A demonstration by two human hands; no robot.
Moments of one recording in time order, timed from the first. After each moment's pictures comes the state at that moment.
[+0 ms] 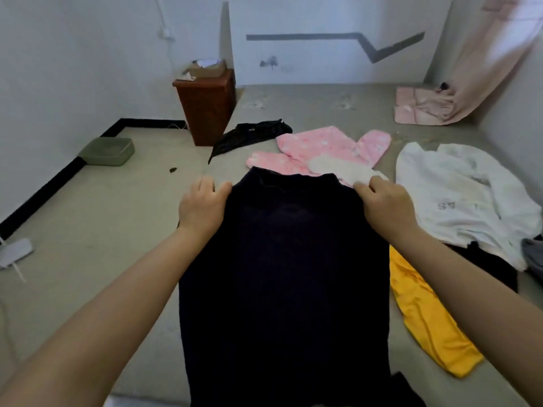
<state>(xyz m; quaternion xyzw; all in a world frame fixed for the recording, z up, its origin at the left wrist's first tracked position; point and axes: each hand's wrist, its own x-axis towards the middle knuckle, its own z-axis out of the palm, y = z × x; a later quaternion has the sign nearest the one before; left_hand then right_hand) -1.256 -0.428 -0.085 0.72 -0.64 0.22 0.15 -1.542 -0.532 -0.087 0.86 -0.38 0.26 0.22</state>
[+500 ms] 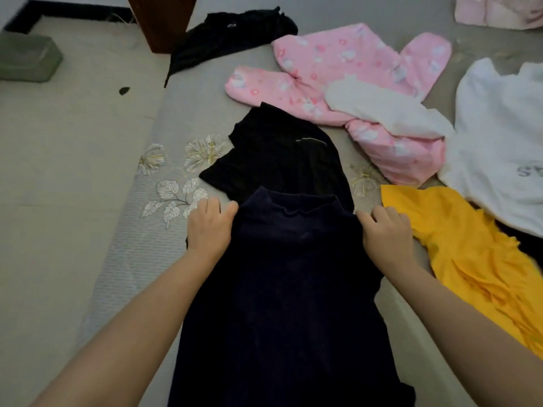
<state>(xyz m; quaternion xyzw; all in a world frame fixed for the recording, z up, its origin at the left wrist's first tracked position) -1.174 -0.616 -0.364 0.74 -0.66 0.08 0.06 -1.453 -0.691 -0.364 0.87 -0.46 0.13 0.16</state>
